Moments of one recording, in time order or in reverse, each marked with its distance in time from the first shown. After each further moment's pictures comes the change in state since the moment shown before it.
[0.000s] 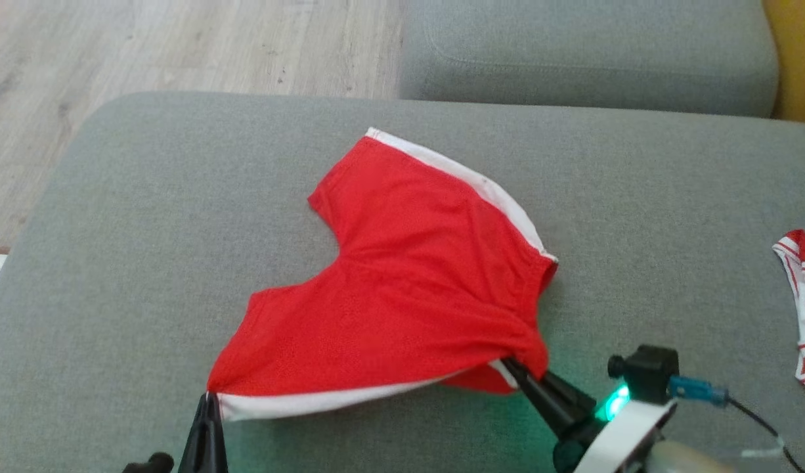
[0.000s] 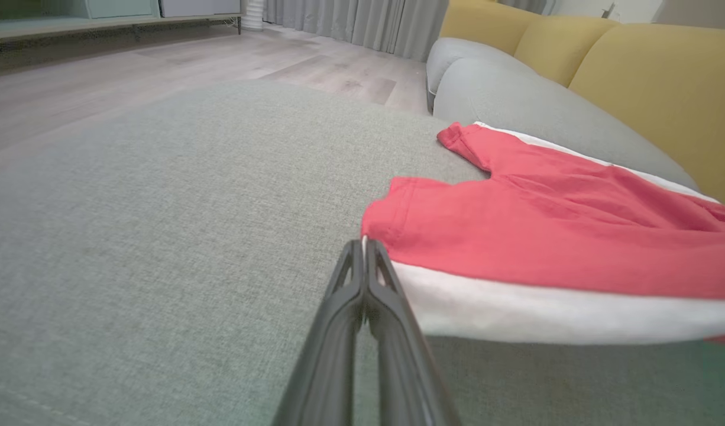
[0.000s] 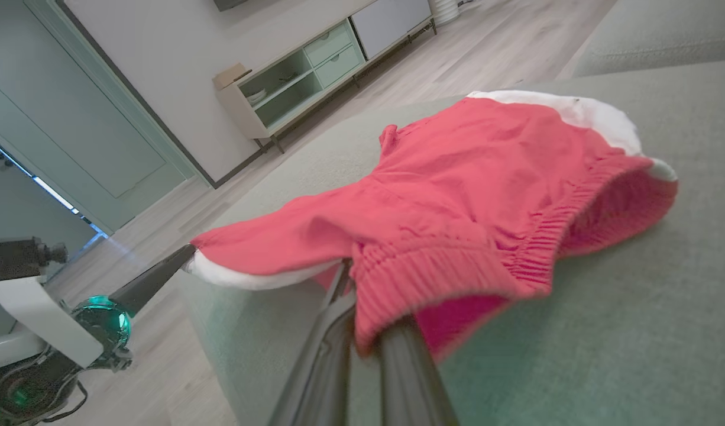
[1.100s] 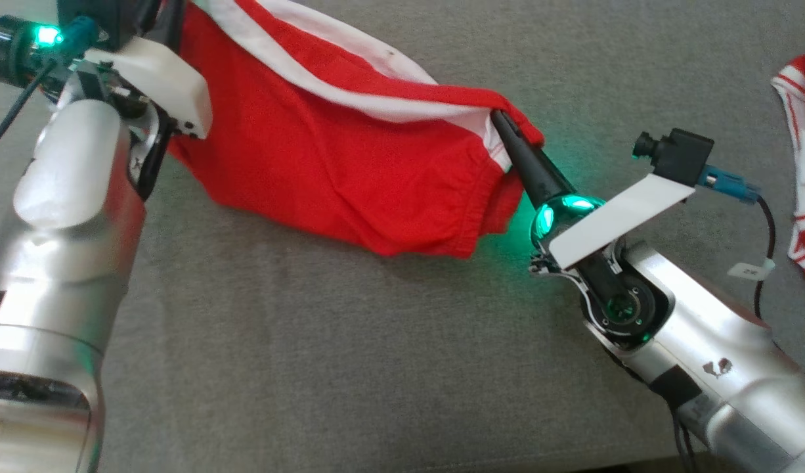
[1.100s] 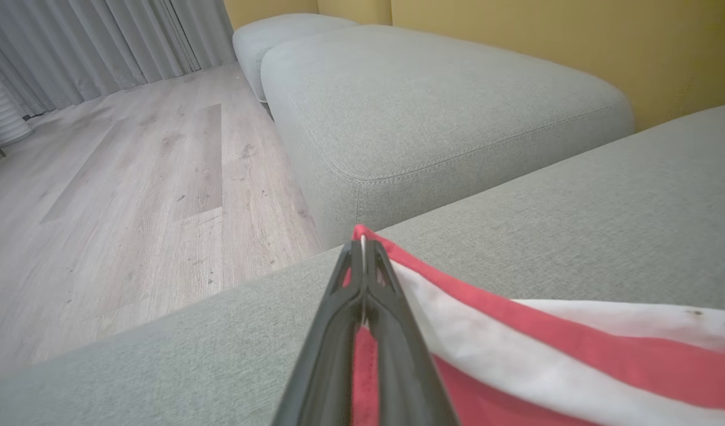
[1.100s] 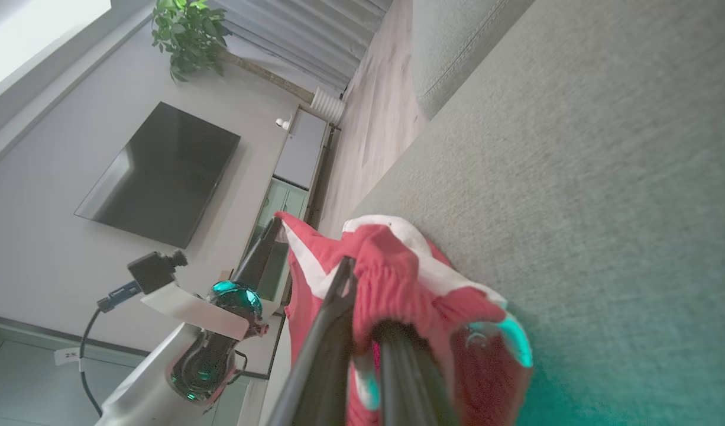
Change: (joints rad) left arm -1.160 0.200 -0.333 0.474 0.032 -0.091 0.203; right arm -0.389 0.146 -0.132 -0.010 0.584 0.000 0.068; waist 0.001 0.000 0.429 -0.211
